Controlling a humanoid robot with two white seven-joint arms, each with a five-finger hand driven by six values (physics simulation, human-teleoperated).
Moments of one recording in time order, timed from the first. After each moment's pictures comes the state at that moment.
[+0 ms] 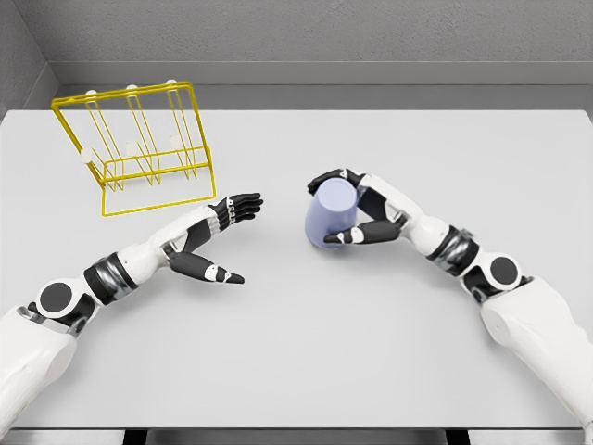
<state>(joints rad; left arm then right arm) -0.31 0.50 -0.56 -1.30 0.55 -0.38 -0.59 -0.52 -0.41 0.77 -1.05 -0.76 -0.61 0.61</state>
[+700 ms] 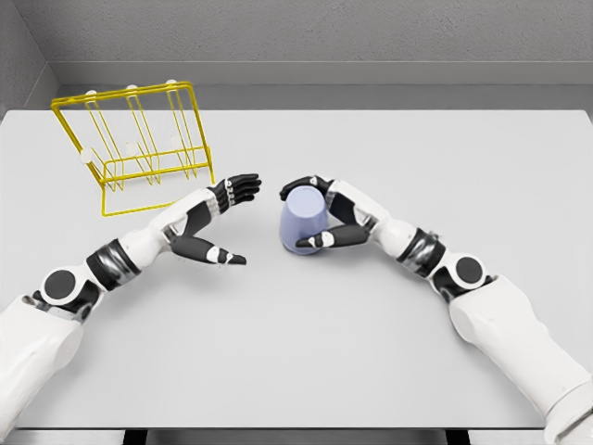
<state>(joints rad) -0.34 0.45 -0.52 -1.25 0.55 -0.38 -0.59 -0.55 -0.29 0.80 -0.93 -0.72 -0.61 0.61</state>
